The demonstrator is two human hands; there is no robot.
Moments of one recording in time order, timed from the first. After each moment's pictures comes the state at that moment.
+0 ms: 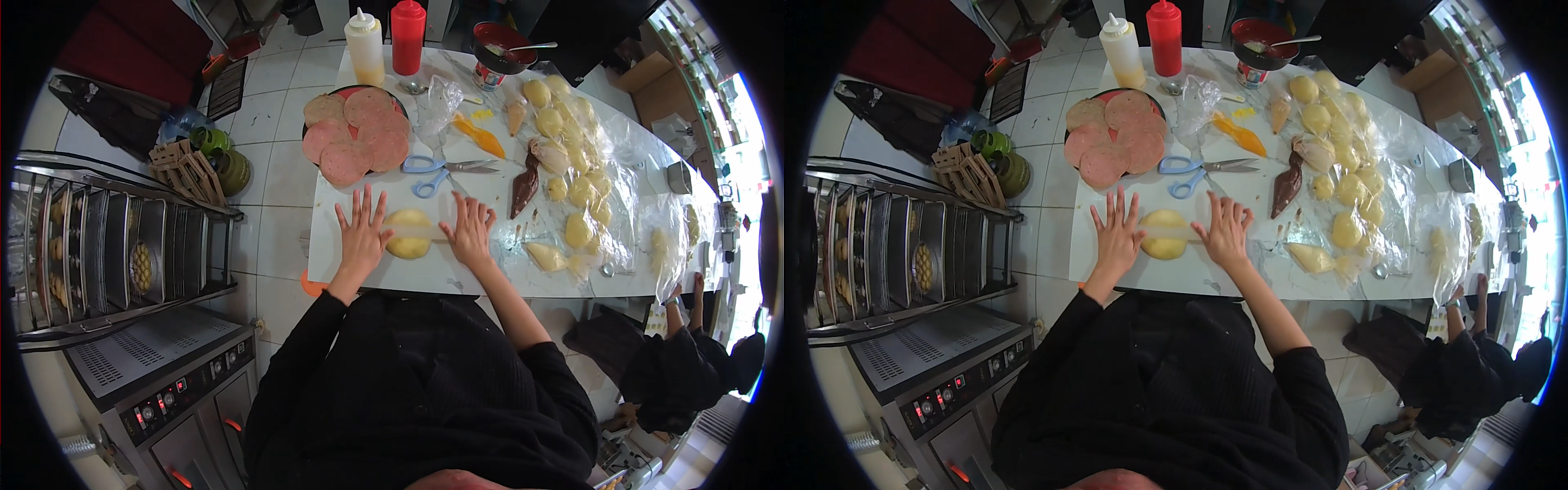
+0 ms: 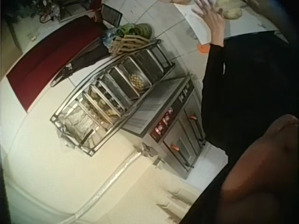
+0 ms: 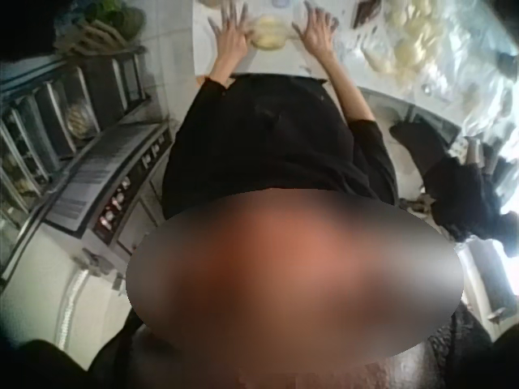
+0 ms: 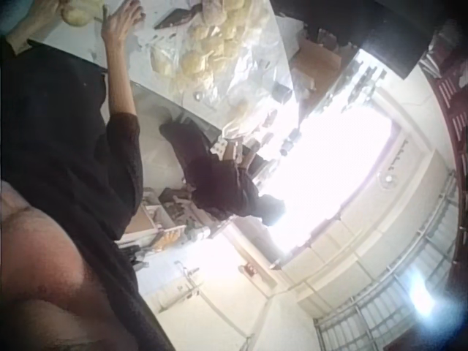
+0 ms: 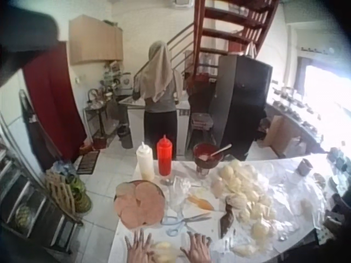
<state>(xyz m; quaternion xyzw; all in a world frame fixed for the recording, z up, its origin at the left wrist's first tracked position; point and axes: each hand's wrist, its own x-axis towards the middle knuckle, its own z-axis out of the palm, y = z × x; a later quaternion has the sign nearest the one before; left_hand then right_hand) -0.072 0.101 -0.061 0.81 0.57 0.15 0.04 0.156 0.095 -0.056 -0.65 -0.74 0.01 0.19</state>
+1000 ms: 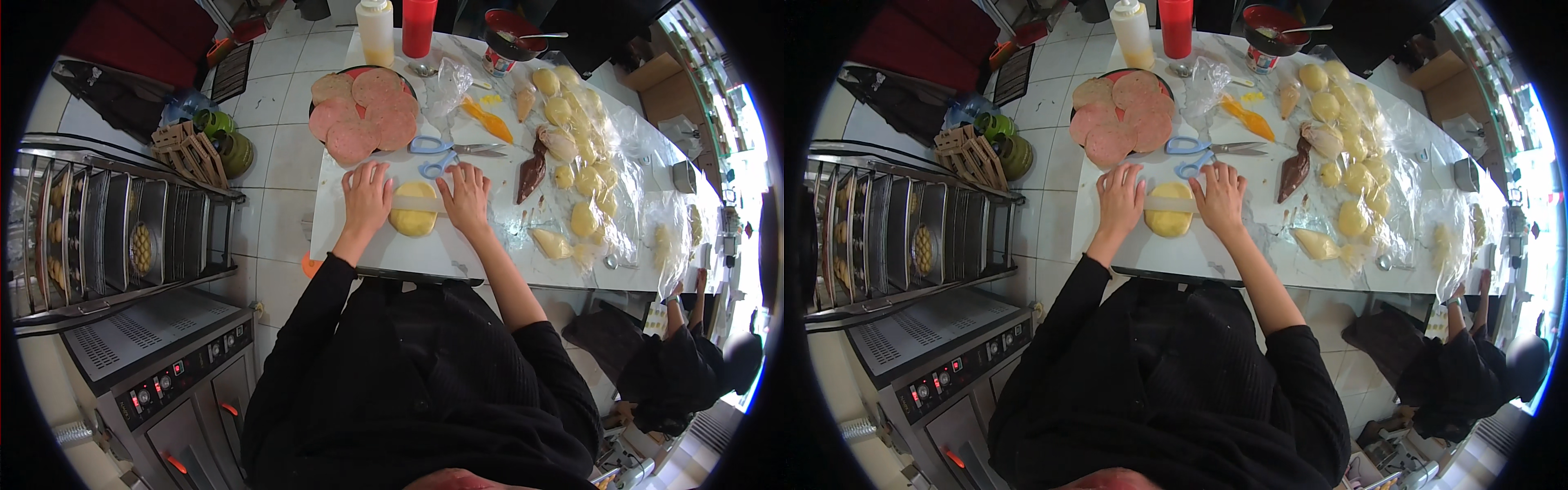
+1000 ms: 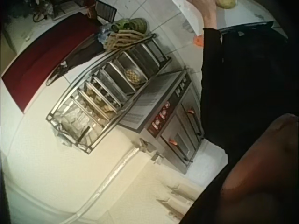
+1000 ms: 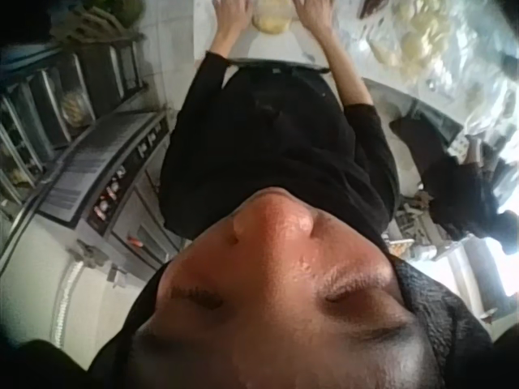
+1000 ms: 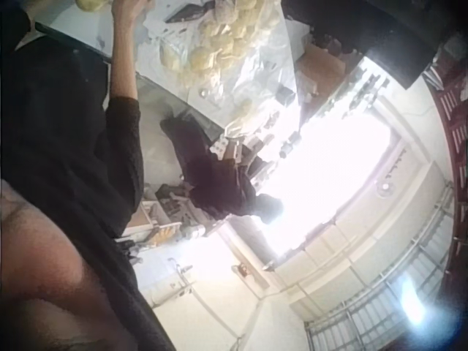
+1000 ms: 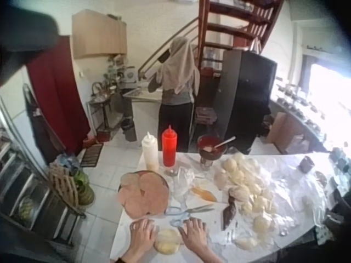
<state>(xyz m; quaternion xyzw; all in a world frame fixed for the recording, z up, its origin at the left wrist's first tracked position) -0.068 0.129 -0.048 0.77 0.58 0.27 0.02 0.135 0.124 -0.045 -0.64 -0.73 0.08 0.23</state>
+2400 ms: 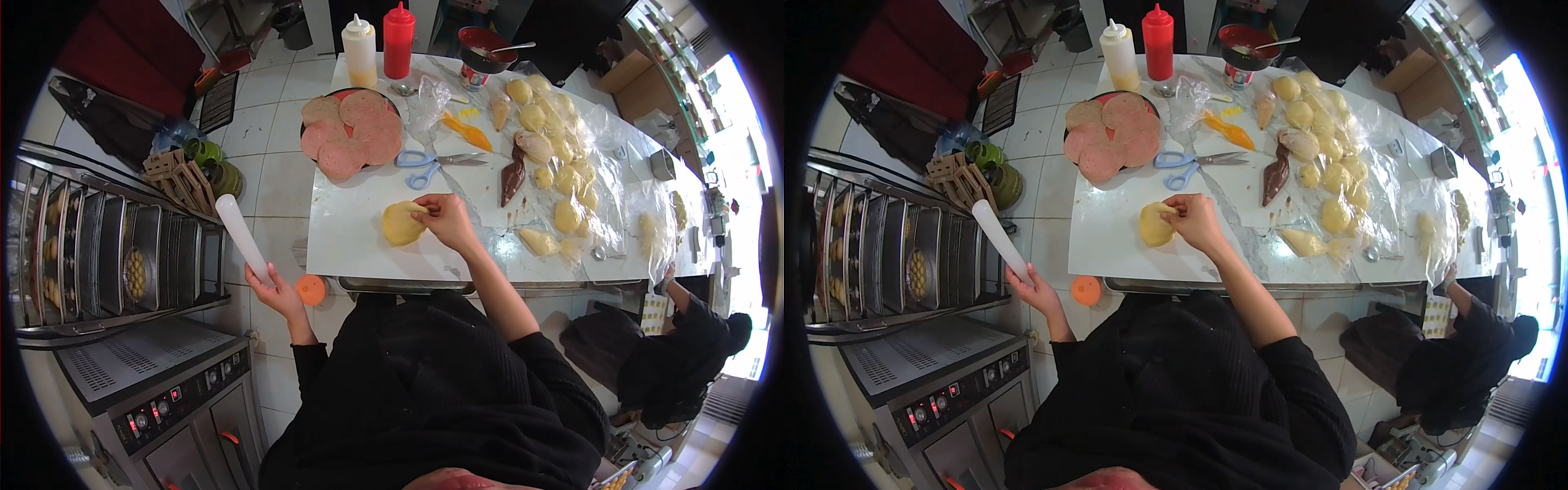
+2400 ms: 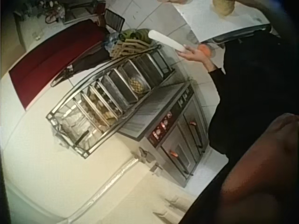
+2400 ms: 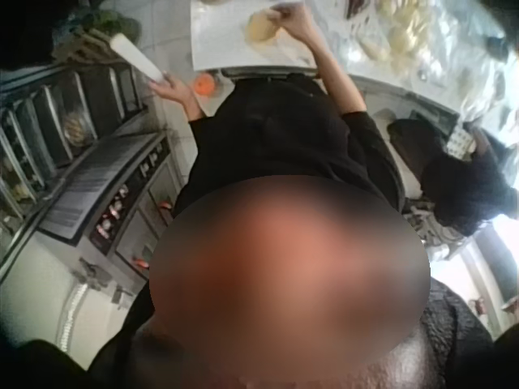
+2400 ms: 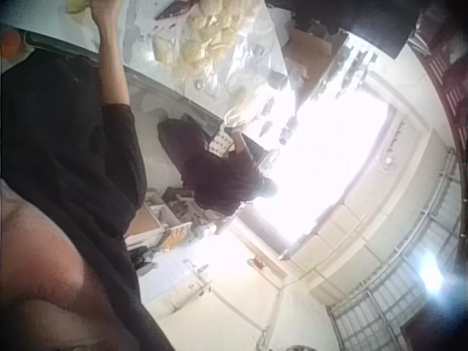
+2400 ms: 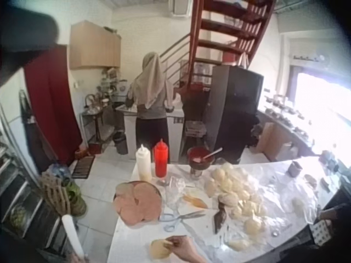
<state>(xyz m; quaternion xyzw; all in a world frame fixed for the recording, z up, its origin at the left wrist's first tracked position) -0.183 0.009 -0.039 0.39 0.70 0.60 0.04 0.114 0.096 0.005 -0.57 -0.58 0.46 0.36</state>
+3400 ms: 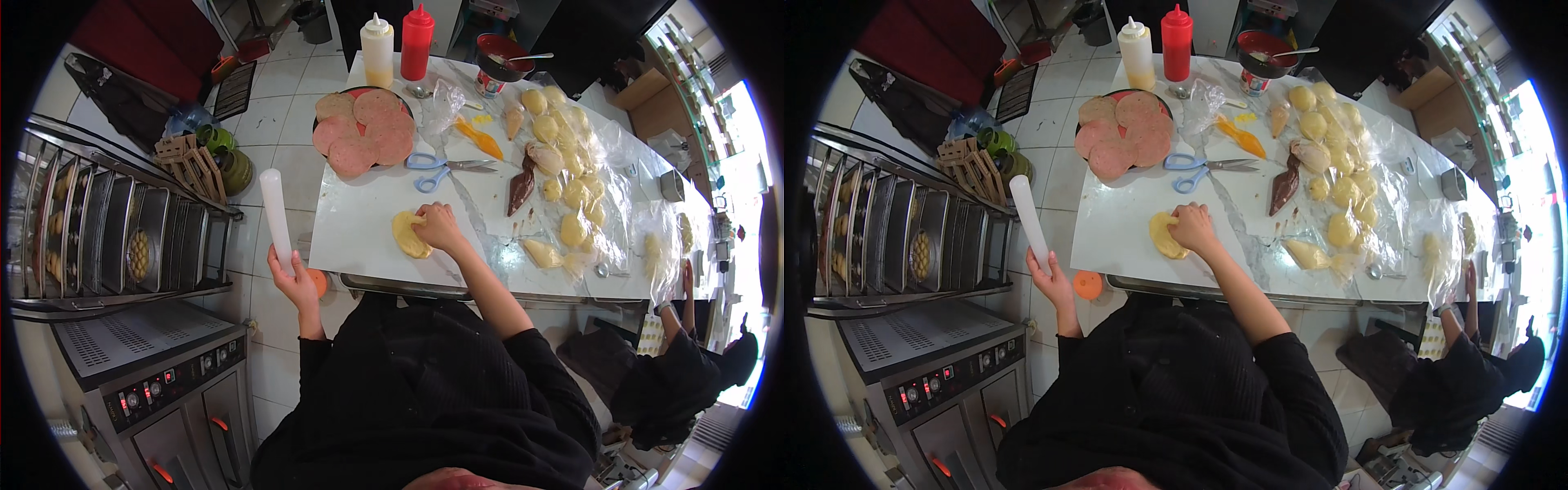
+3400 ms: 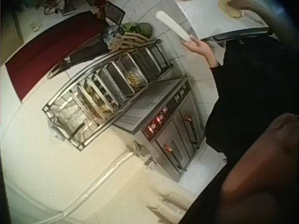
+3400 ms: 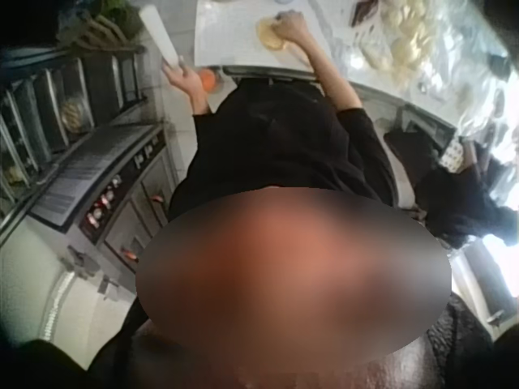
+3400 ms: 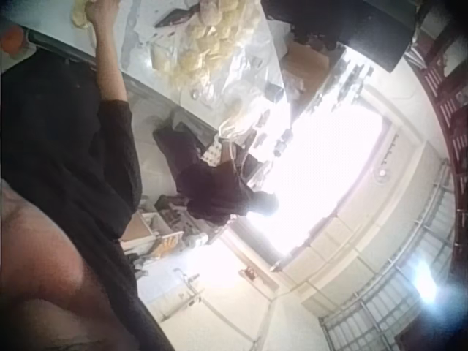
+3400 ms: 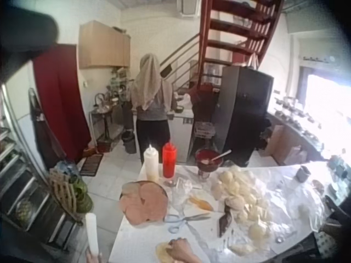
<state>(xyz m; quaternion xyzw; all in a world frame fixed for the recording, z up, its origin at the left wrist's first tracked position) -0.152 0.012 -0.032 0.42 0.68 0.60 0.10 0.108 0.110 -0.051 -0.62 -0.73 0.27 0.09</state>
